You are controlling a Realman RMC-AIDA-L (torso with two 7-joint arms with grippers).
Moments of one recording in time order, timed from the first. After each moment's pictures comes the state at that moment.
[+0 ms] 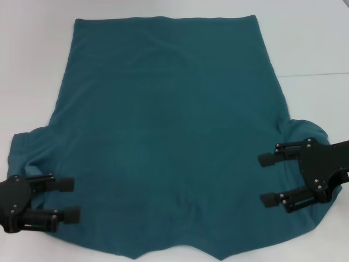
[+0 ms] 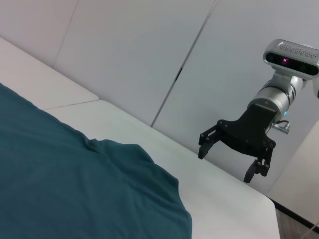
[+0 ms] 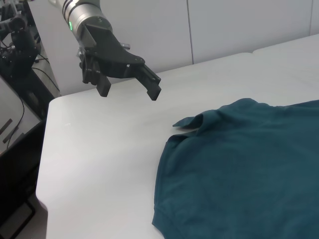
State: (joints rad) left arm -0.53 -1.96 0.47 0.73 2.18 1.98 -1.60; right arm 0.58 2.05 -0.59 -1.06 -2.26 -1.95 1.53
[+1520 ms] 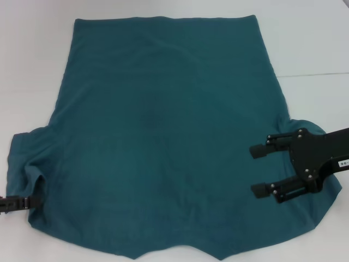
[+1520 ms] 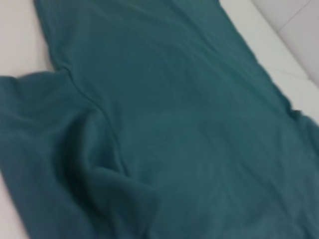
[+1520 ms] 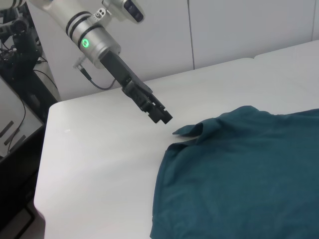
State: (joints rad) left arm -0.43 -2.04 0.47 1.00 2.38 1.68 -2.12; right arm 0.62 2.06 -0.60 -1.06 -2.26 -1.94 1.57
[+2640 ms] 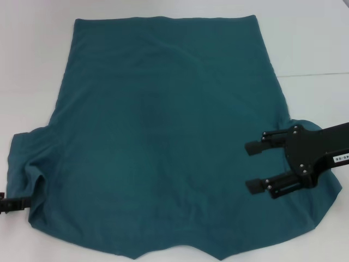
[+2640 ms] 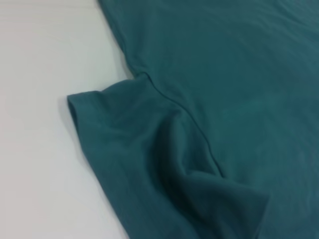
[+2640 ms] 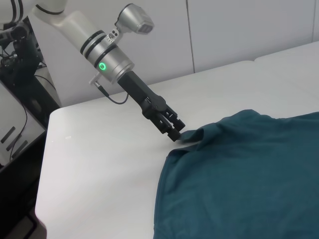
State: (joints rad) left arm -0.43 -2.08 0.58 1.02 2.49 1.40 -2.05; right arm 0.64 2.06 -0.60 -1.06 -2.26 -1.94 1.60
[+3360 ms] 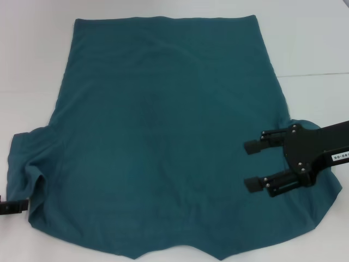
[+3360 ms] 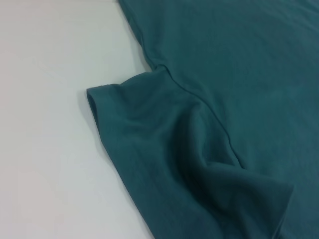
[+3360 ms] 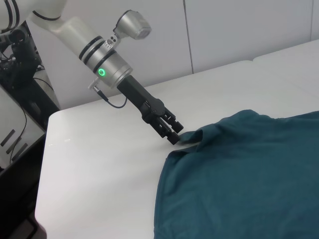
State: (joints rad) left arm -0.43 -2.09 0.58 1.01 2.52 1.35 -2.04; right arm 0.64 2.06 -0.60 -1.06 -2.26 -1.94 1.62
